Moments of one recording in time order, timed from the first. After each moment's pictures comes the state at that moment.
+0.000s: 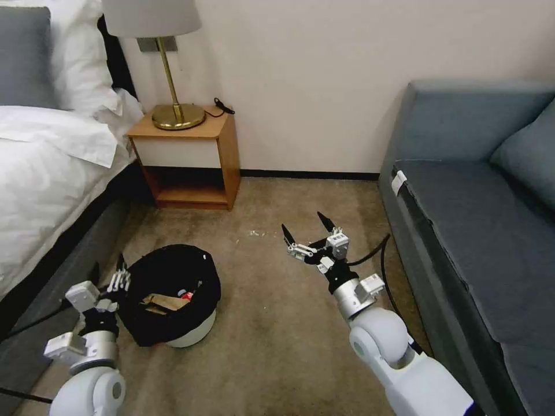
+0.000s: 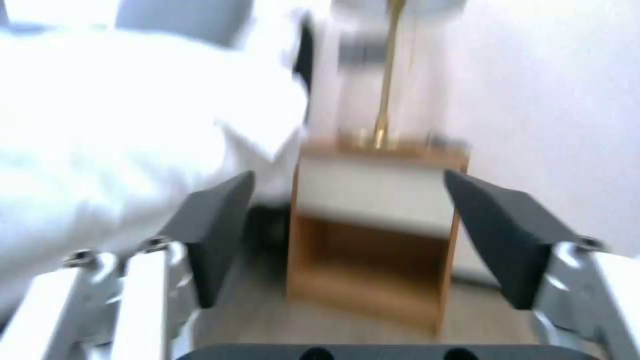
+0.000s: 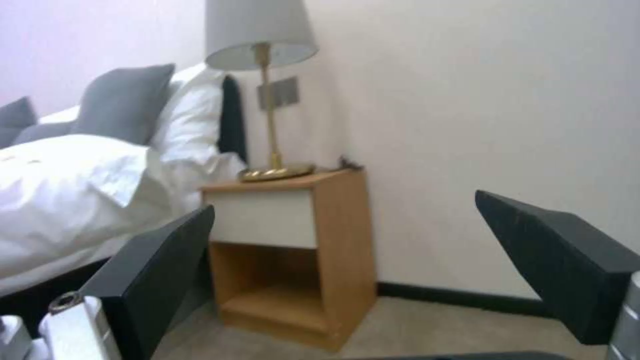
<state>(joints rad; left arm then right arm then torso) 1.57 -1.40 -0.85 -1.99 -0.36 -0.30 -0.02 -1.24 1.22 0.12 1.94 0.28 0.19 0.07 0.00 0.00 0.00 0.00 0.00</state>
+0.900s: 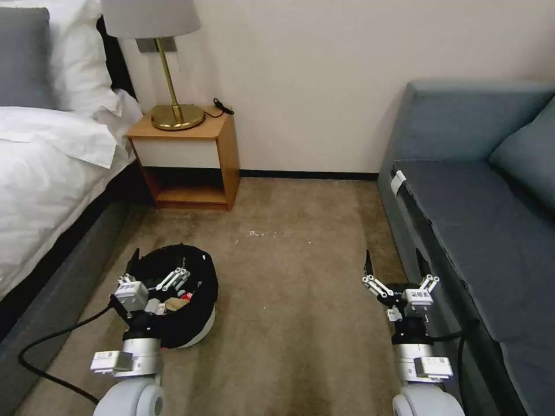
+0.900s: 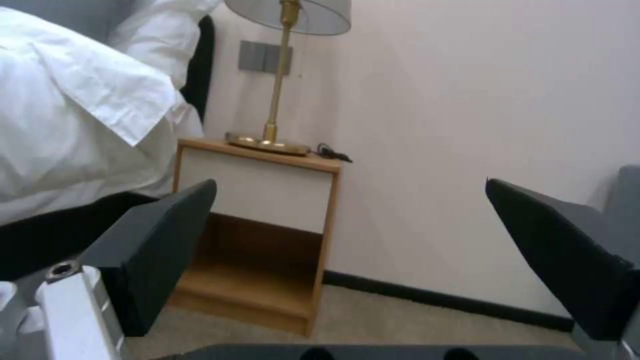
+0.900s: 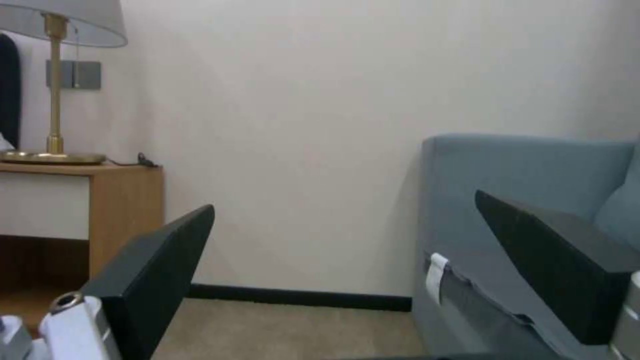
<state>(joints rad) 1.63 -1.48 -0.67 -2.07 -0.34 -0.33 0.08 -1.64 1.52 0.52 2.04 -0.10 0.39 0.11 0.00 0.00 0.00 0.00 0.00</state>
